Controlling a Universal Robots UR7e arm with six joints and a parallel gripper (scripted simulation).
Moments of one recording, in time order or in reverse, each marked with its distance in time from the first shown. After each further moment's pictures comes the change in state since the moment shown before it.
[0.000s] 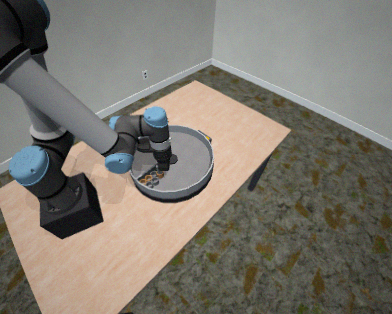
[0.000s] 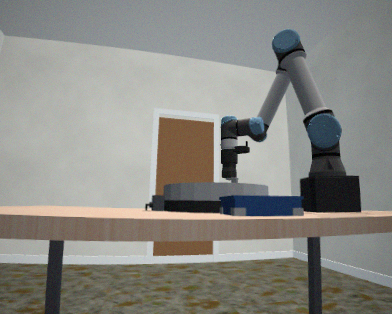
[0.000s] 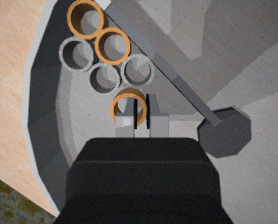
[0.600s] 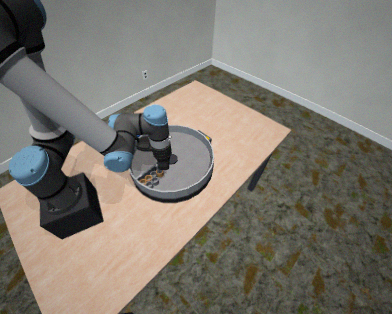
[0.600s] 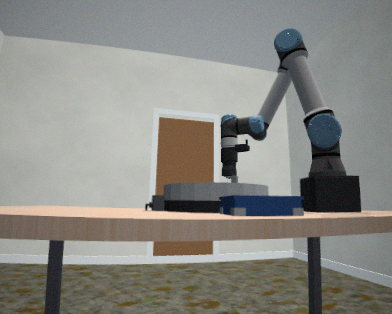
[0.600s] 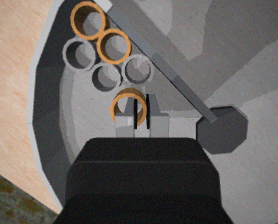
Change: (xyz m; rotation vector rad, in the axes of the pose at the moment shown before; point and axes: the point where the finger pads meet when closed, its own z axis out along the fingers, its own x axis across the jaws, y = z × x) arm 0.000 0.000 -0.007 0.000 0.000 0.000
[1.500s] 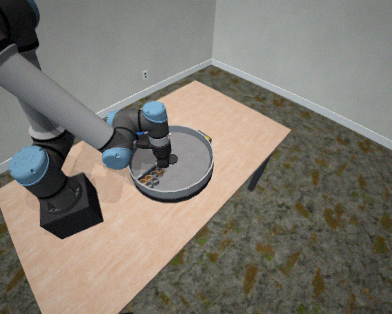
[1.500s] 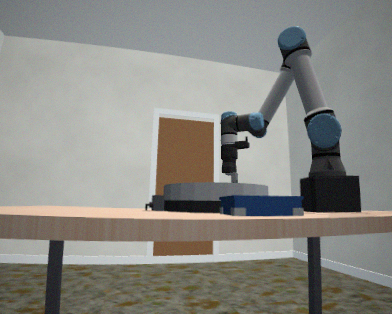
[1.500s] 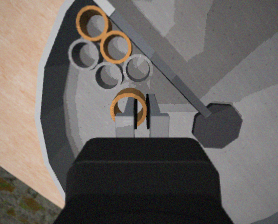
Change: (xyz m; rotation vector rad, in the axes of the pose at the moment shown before) arm 0.000 0.000 -0.014 0.000 0.000 0.000
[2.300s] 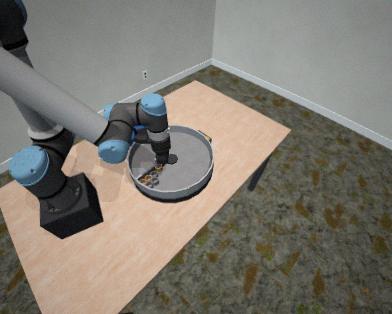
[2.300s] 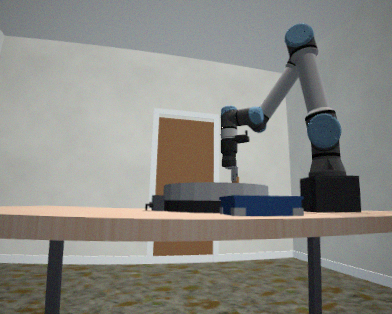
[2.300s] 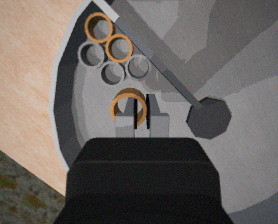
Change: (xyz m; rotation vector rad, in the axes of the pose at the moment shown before) arm 0.000 0.000 -0.028 0.000 0.000 0.000
